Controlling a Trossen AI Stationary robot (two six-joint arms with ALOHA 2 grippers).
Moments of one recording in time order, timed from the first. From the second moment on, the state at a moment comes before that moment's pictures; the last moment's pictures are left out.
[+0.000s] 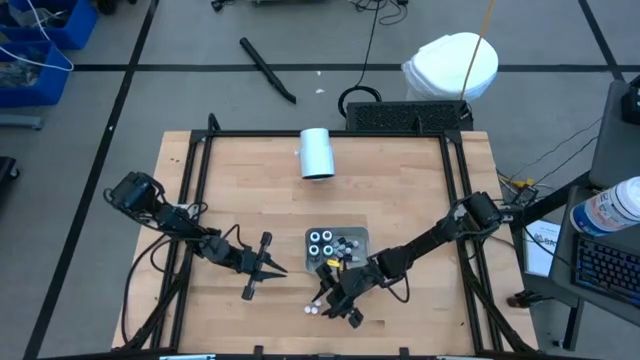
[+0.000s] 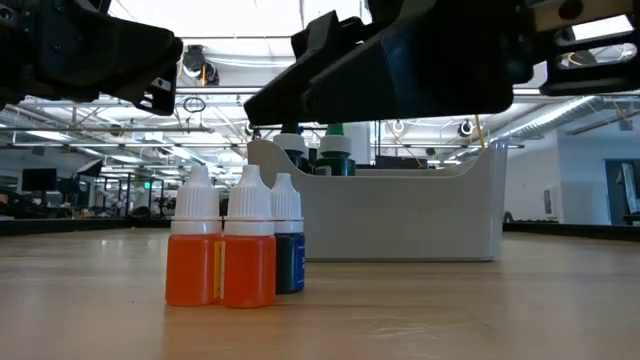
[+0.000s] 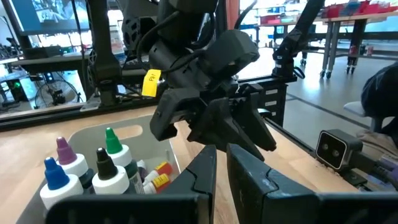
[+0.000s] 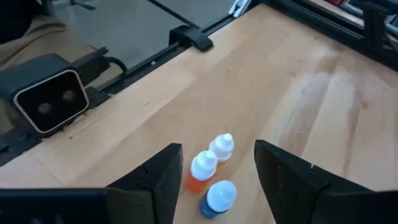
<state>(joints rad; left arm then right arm) -0.54 1.63 0.27 1.36 -0.24 0.07 0.44 1.99 1.09 0.40 -0.06 -0.26</state>
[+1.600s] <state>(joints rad) -0.54 1.63 0.27 1.36 -0.24 0.07 0.44 2.07 1.09 0.39 -0.05 -0.24</state>
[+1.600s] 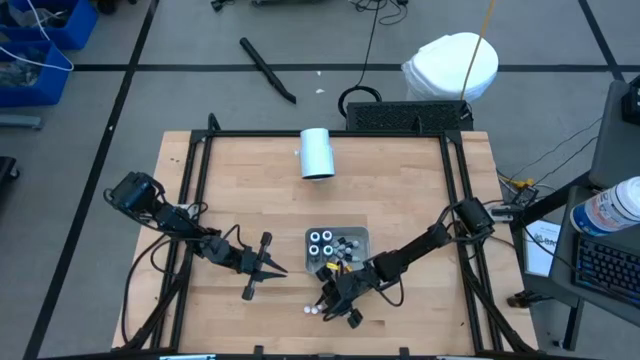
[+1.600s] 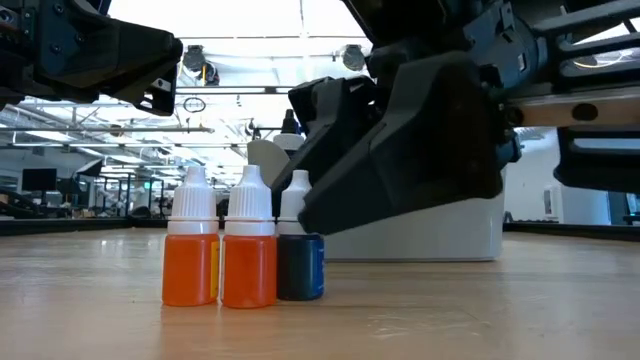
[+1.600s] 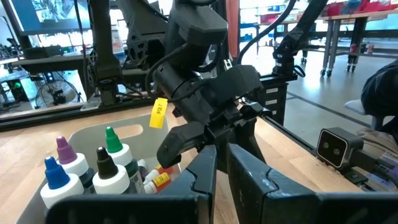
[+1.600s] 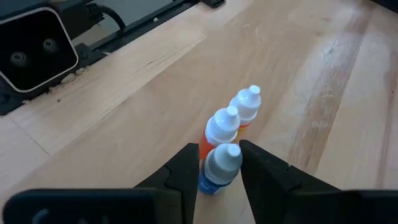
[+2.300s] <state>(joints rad) -0.54 1.63 0.27 1.35 -0.24 0.07 0.49 1.86 1.10 0.13 0.08 -0.19</state>
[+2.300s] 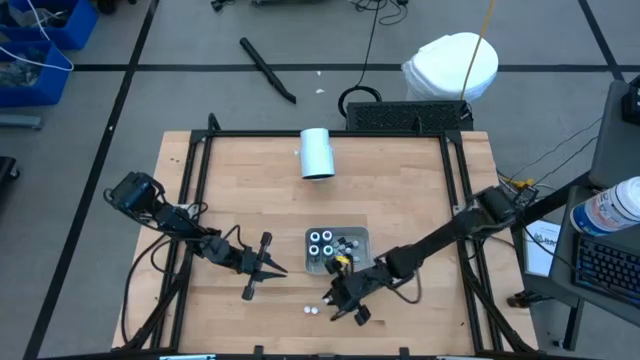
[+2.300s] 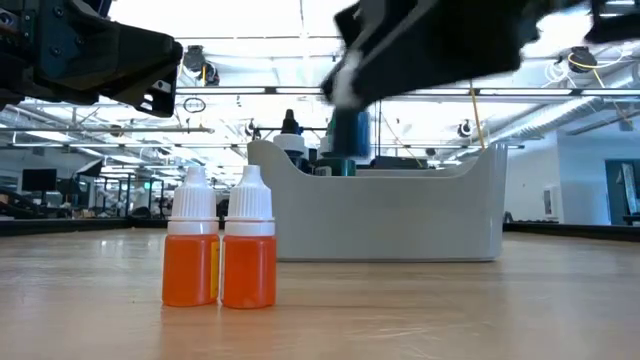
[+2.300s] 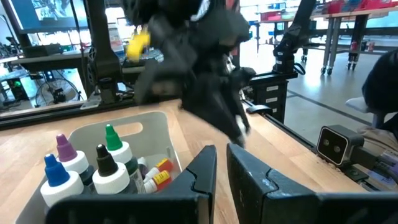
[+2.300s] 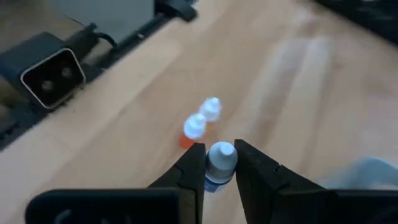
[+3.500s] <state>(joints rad) -0.54 1.63 0.28 1.33 -0.24 0.07 0.33 1.52 0.60 0.37 0.39 -0.01</state>
